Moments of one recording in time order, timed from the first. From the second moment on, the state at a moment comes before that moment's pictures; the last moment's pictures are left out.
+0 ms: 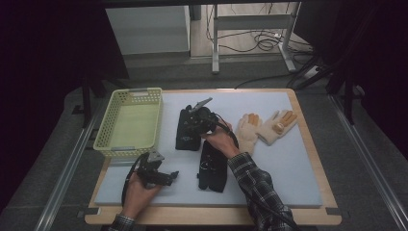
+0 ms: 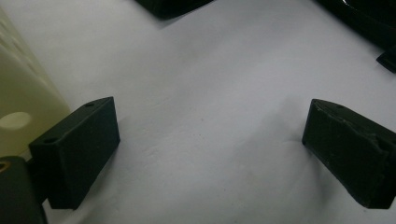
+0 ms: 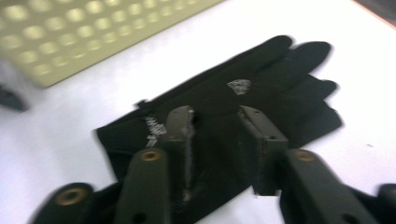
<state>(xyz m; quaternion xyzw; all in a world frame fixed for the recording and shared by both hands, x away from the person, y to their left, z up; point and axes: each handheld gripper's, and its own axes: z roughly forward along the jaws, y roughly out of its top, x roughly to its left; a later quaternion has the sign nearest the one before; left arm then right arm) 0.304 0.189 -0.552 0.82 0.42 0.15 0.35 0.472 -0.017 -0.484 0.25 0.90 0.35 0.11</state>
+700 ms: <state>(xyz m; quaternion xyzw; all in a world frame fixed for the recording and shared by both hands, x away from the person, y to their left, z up) 0.304 0.188 -0.552 0.82 0.42 0.15 0.35 0.497 0.003 -0.528 0.26 0.89 0.33 0.14</state>
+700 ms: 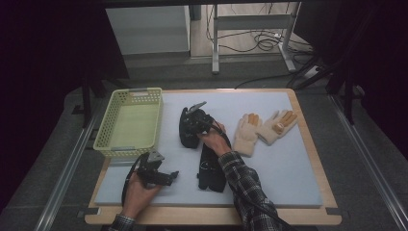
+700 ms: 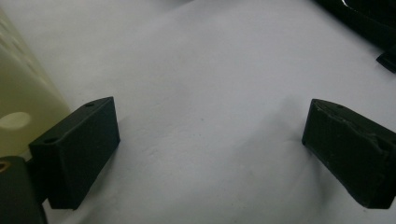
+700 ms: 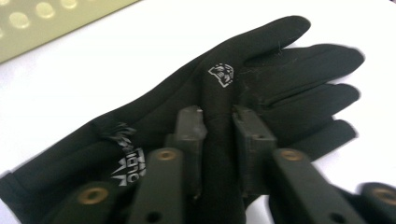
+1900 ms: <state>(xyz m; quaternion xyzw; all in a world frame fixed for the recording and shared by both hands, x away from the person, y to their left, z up) 0.304 0.188 -0.552 0.82 0.42 0.15 0.35 0.355 -0.088 -0.451 0.28 0.86 0.41 0.14</state>
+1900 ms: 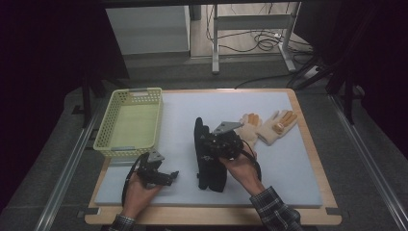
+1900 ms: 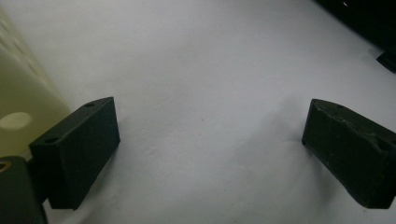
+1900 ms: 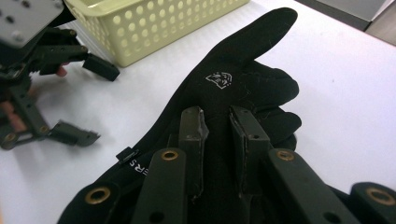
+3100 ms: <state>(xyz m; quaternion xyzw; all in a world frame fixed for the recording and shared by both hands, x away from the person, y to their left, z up) 0.304 0.188 -0.552 0.82 0.42 0.15 0.35 0.308 -0.158 -0.516 0.33 0.85 0.41 0.09</state>
